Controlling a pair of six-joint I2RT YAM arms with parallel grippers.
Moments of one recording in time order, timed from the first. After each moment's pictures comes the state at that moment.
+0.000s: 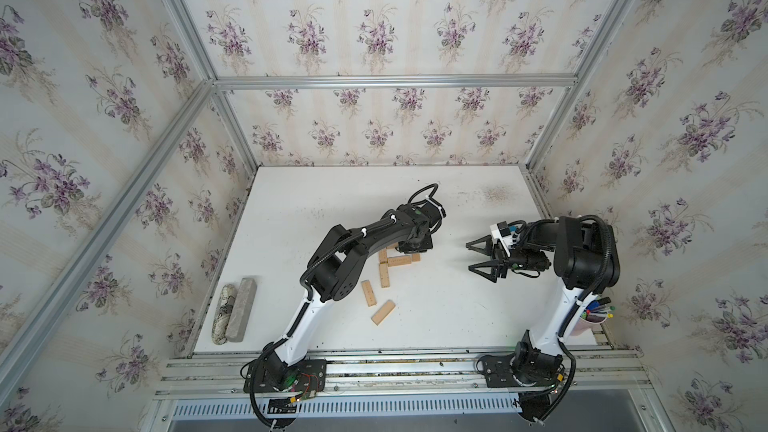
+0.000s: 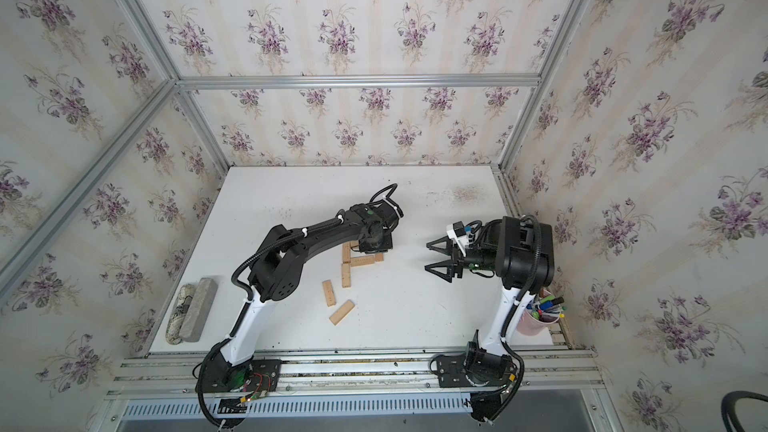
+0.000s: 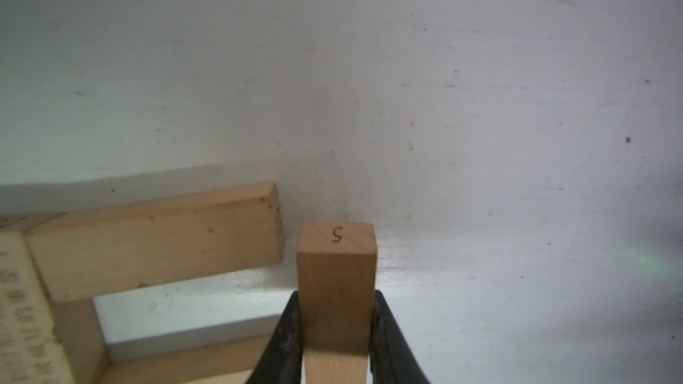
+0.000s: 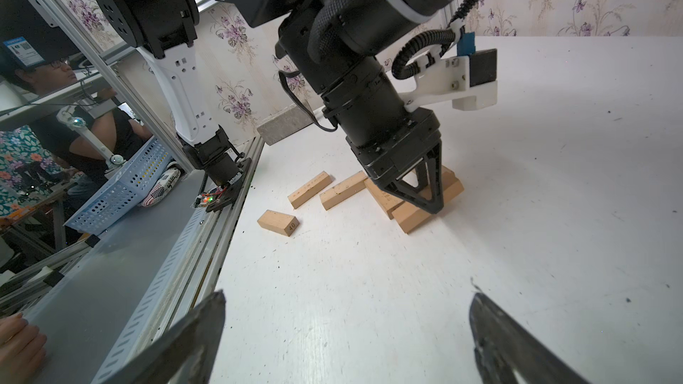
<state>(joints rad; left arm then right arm) -0.80 2.31 1.90 -0.90 -0.11 -0.86 -0.22 1.99 1.00 -1.43 -1.43 -2.03</state>
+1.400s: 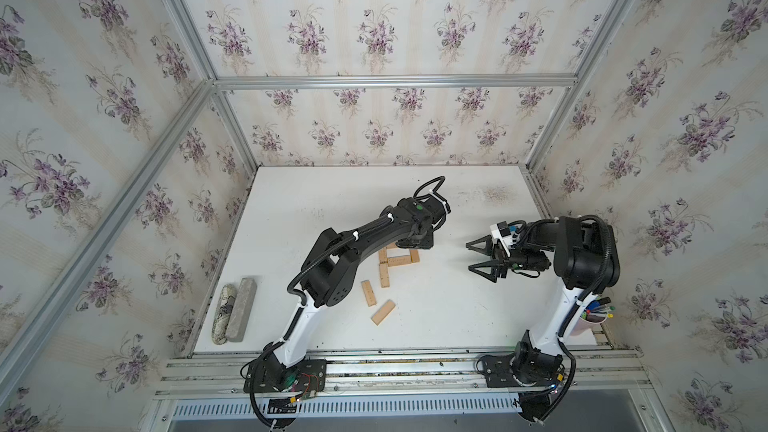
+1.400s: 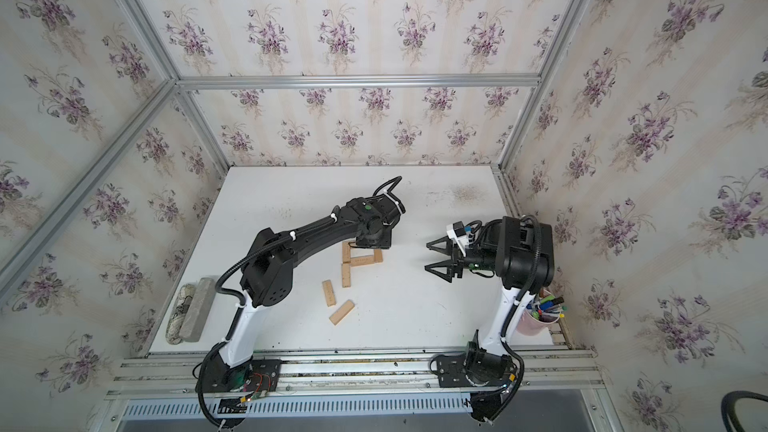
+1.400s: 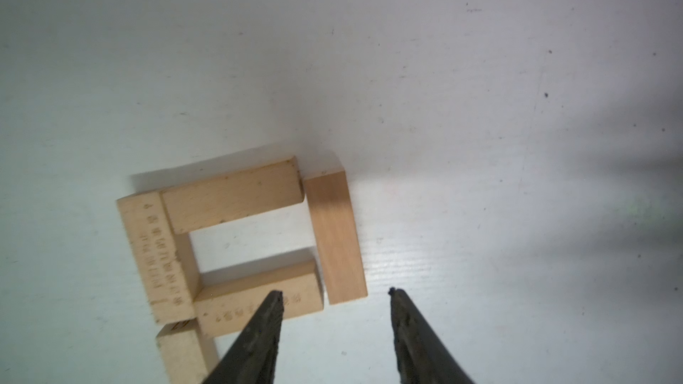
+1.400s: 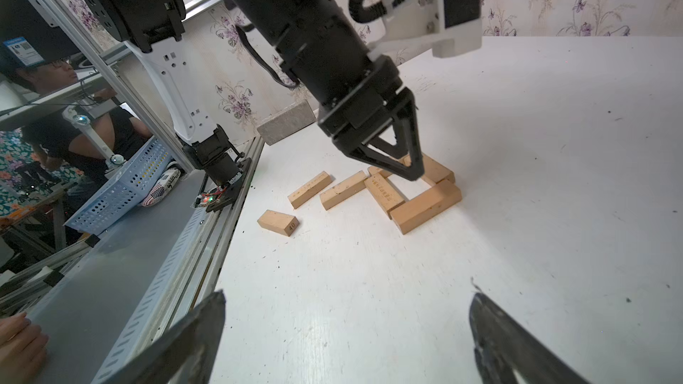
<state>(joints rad) -0.84 2.18 1.91 -1.05 -0.21 -0.72 -0.22 1.99 1.00 -1.43 -1.43 -2.03</state>
